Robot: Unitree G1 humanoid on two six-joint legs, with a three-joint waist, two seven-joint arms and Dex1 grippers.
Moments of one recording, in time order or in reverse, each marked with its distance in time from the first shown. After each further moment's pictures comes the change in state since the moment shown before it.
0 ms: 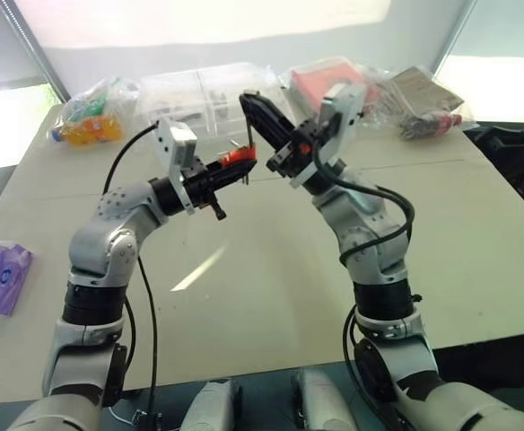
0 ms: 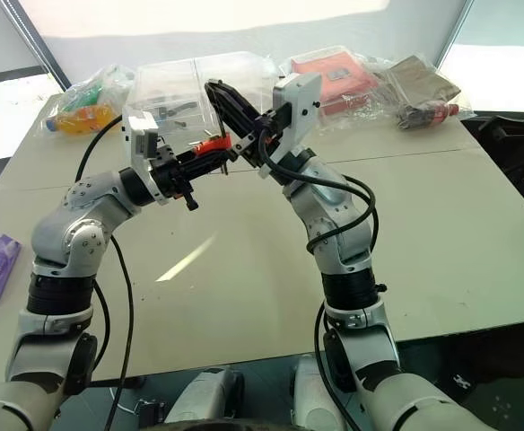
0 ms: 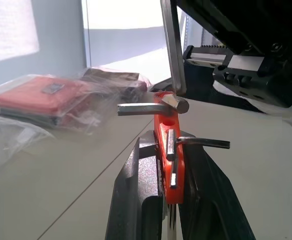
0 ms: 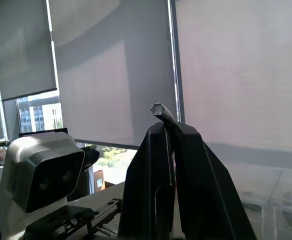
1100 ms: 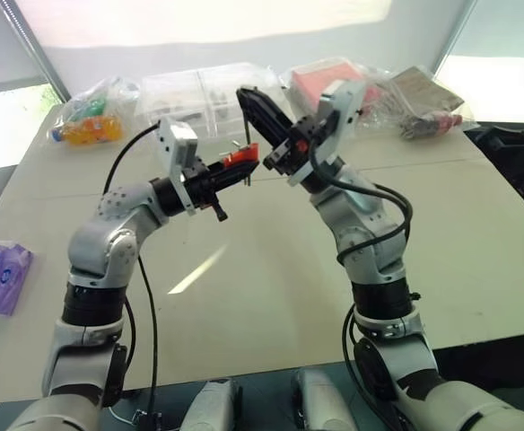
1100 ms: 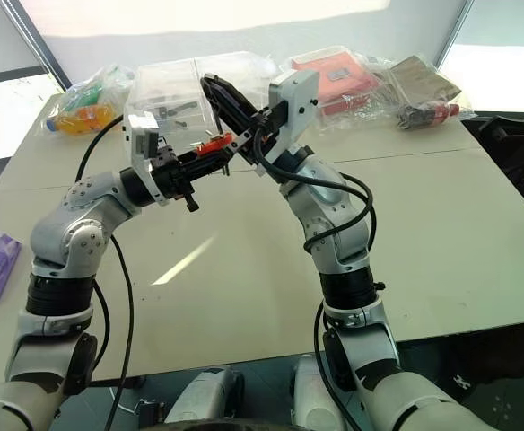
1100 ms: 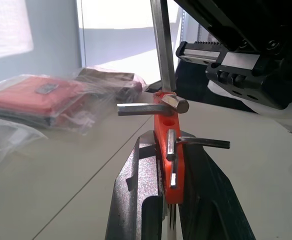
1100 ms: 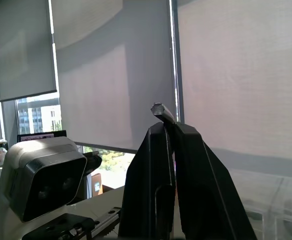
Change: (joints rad) left arm 0.001 0.001 -0.001 -0.030 -0.010 0.022 0.000; right arm -0.015 -0.005 0.016 0.000 -0.012 -0.029 -0.019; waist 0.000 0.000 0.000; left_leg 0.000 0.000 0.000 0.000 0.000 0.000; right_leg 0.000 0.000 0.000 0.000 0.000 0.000
